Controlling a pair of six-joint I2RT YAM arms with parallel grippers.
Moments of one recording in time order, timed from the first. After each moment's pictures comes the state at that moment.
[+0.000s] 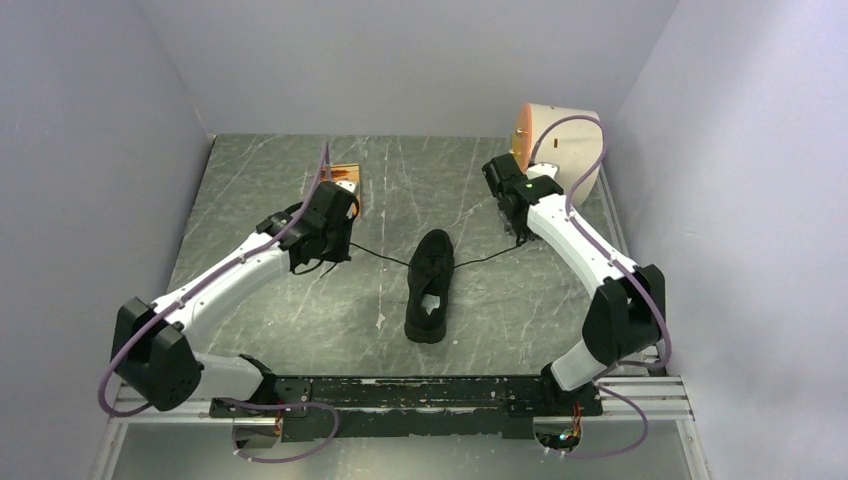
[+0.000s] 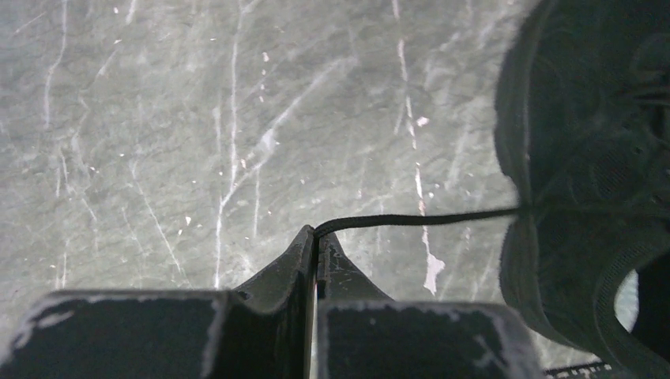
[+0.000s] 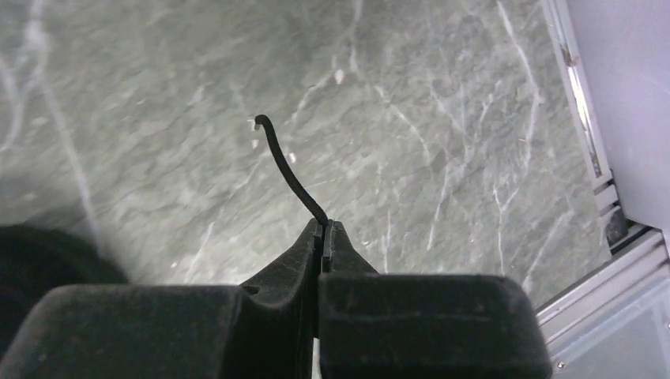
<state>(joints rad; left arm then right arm) -0.61 1.31 1.07 -0.69 -0.22 -0.36 0.41 1.54 1.35 -1.02 0.62 0.68</state>
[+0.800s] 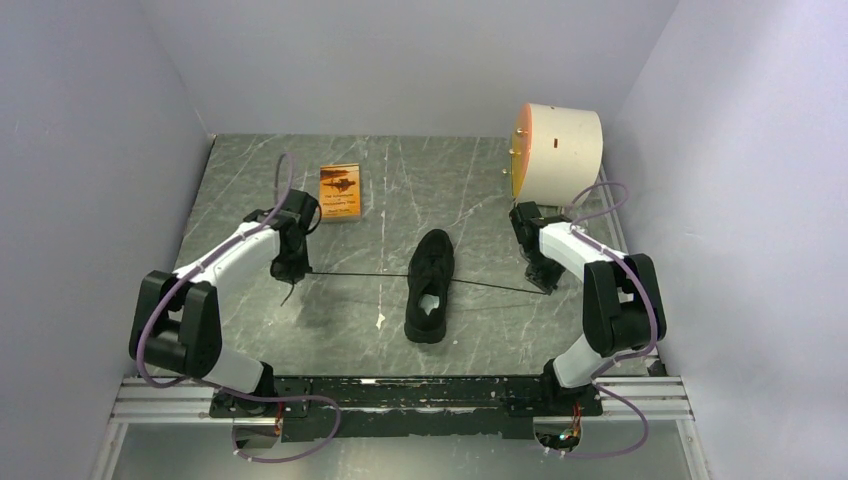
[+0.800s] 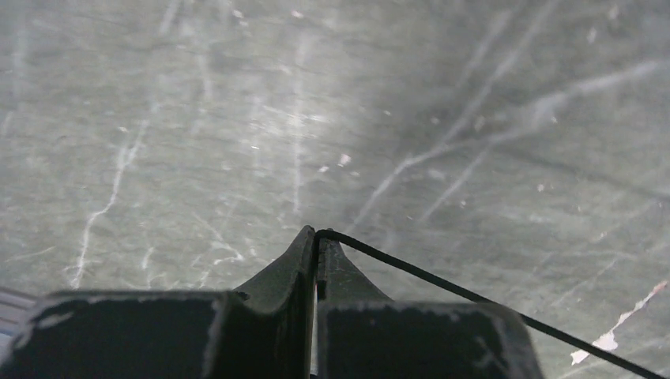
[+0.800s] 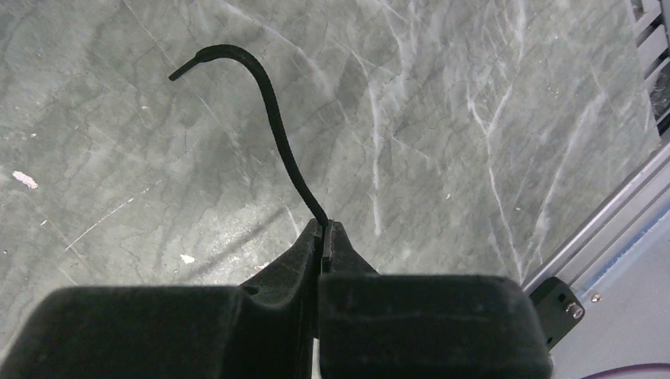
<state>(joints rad) -0.31 1.48 0.95 -0.81 -0.28 -0.46 0.20 1.59 0.92 -0.88 0.58 0.86</state>
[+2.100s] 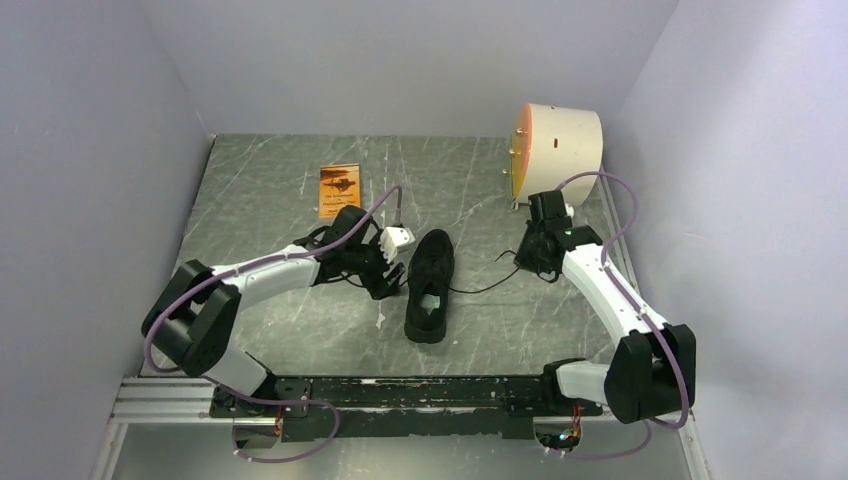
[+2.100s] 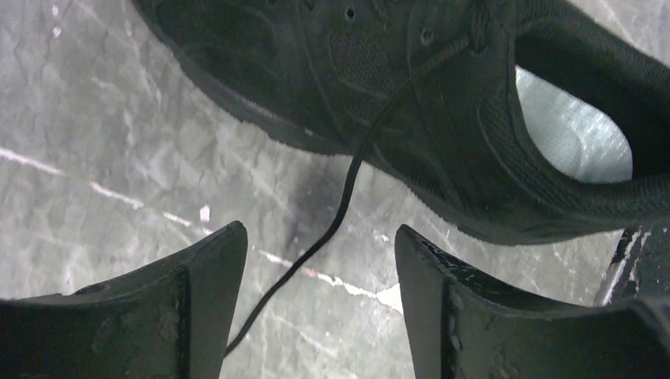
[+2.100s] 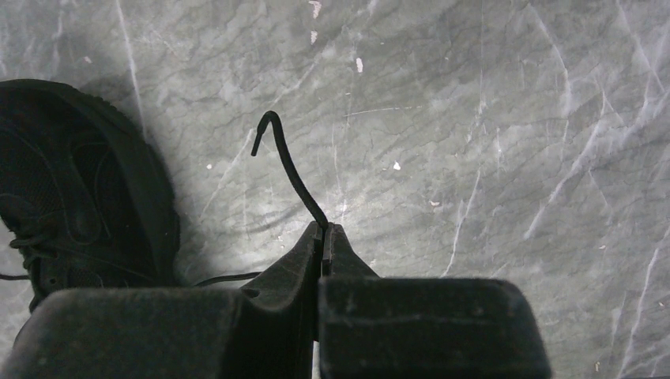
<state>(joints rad) -0.64 1.50 0.83 -0.18 0.43 0.31 0.21 1.26 0.90 -0.70 0.12 0.55</state>
